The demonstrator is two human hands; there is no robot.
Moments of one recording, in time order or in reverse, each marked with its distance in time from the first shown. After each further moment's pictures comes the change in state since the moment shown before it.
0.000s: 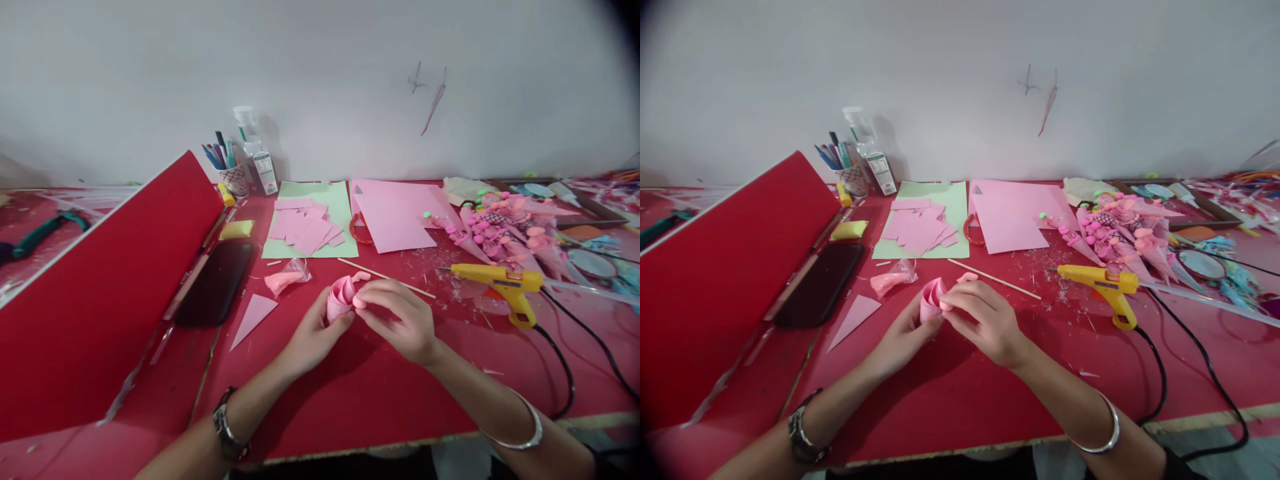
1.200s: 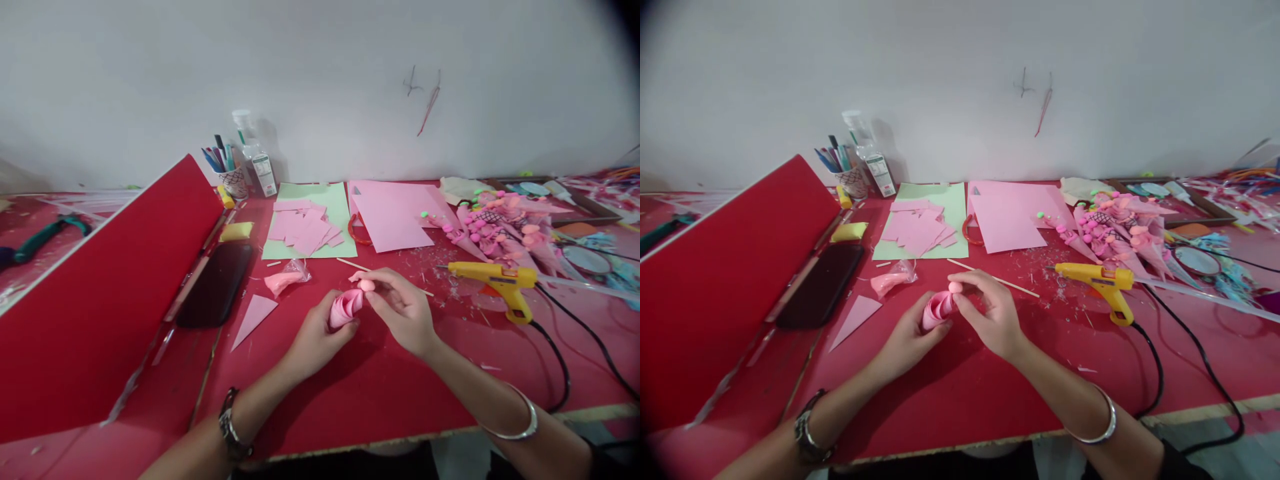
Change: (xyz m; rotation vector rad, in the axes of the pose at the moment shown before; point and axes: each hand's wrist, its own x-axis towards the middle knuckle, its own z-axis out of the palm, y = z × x) left_hand -0.001 -0.001 0.002 0.349 0.021 0.076; right_hand 0.005 -0.006 0.002 0.345 0.074 0.422
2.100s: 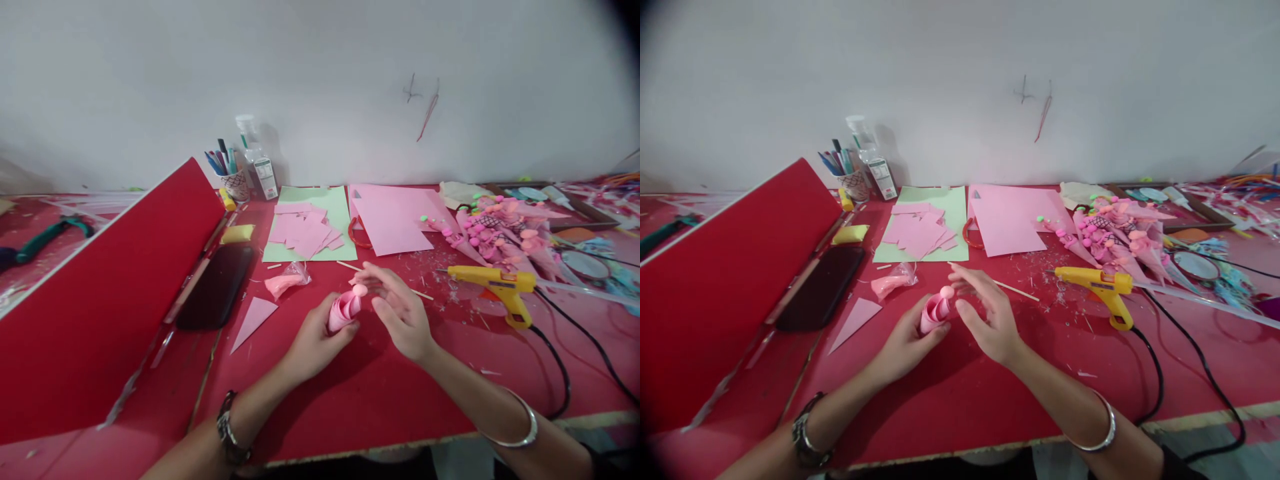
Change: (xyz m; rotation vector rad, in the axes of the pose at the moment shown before) left_hand -0.001 0.000 -0.002 -0.015 -0.008 0.035; right_hand -0.002 0.006 -0.002 0.008 -0.056 -0.120
